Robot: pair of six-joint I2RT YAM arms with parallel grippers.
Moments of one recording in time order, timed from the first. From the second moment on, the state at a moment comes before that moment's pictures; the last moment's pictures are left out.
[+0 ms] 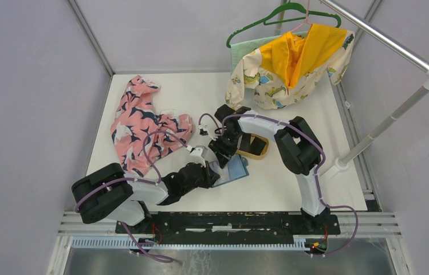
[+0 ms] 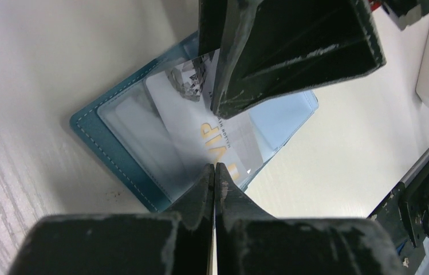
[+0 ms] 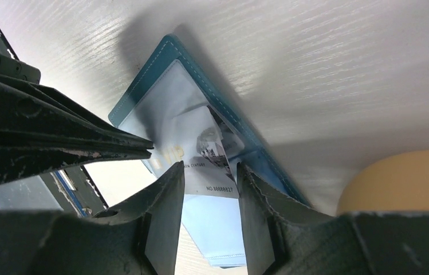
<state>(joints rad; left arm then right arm) -1.00 1.41 0.27 0.61 -0.20 -0.77 0.71 2.11 1.53 -0.85 -0.55 -0.32</state>
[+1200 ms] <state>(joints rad) -0.99 1.10 0.27 0.23 -0.28 -0.79 0.63 2.12 1.49 -0.79 -0.64 -0.31</state>
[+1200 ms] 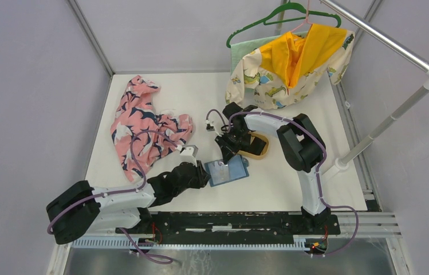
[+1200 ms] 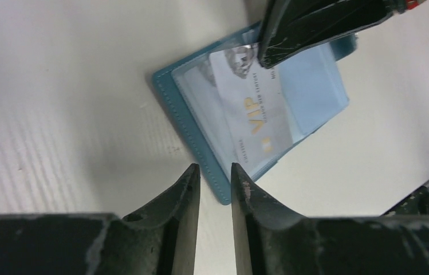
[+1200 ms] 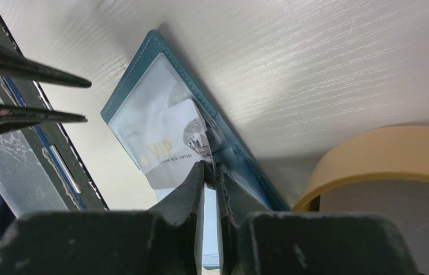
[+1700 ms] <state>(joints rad) -0.94 1.27 0.34 0.23 -0.26 -0.79 0.65 2.13 1.51 -0.83 -0.63 -0.36</state>
